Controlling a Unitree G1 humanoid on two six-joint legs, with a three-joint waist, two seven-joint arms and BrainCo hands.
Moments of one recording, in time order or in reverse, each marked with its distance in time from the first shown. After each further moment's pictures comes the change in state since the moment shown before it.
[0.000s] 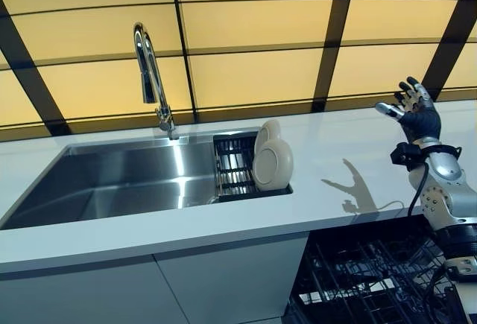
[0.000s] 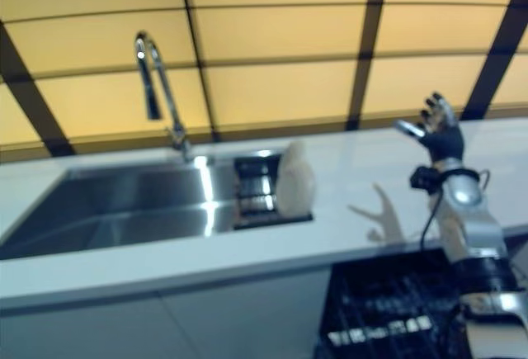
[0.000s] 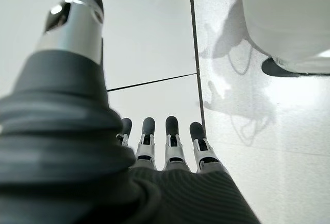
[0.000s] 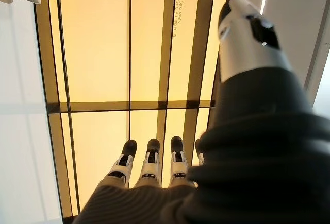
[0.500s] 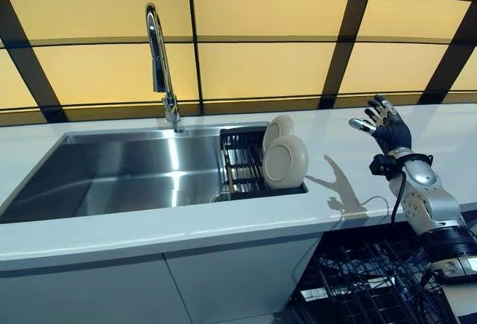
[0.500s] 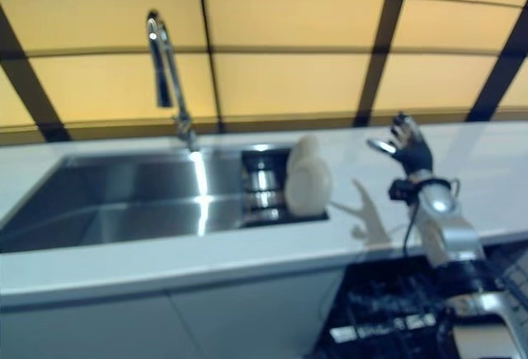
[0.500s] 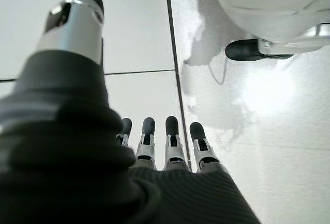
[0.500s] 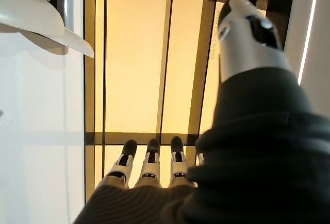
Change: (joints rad) left arm 0.040 0.007 -0.031 -0.052 0.000 0.044 0.016; right arm 0.038 0.054 0.013 0.020 -0.013 0.033 0.055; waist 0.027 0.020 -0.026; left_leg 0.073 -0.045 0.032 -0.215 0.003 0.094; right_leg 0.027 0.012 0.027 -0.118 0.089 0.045
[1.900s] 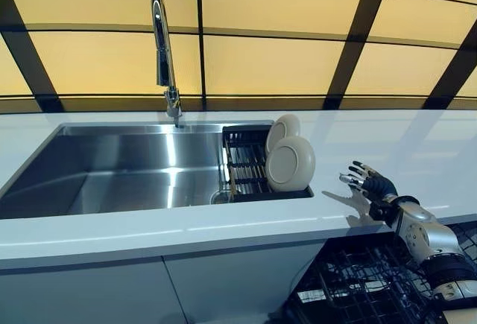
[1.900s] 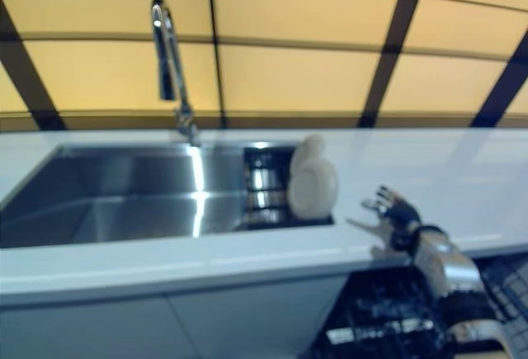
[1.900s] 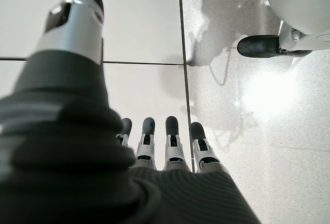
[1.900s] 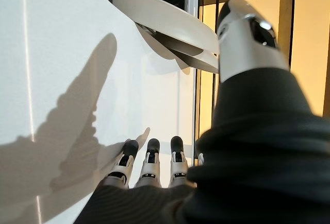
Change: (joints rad) left arm -0.038 0.045 0.040 -0.002 0.000 0.038 0.005; right arm 0.122 0.032 -0.010 0.155 -0.045 0.227 0.240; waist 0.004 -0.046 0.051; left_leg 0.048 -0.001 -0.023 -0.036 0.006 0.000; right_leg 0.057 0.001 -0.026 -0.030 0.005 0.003
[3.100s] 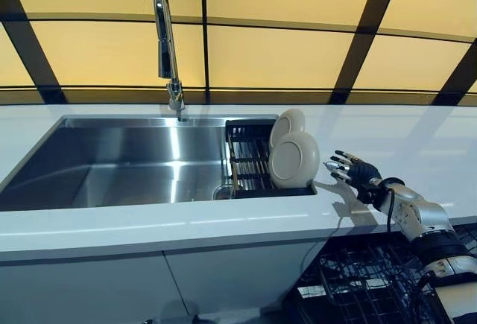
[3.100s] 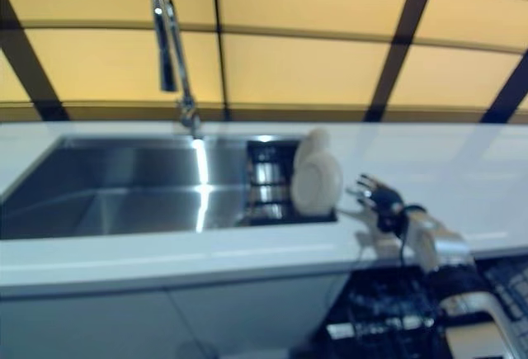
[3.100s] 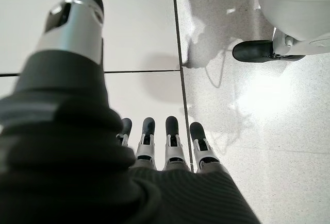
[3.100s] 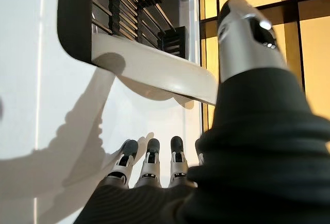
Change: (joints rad) left arm -0.009 0.003 -0.040 -0.054 0.001 0.028 0.000; right arm -0.160 -0.005 0.105 0.023 0.095 0.107 0.012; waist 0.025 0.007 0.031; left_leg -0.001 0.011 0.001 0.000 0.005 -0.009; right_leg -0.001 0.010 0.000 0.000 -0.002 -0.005
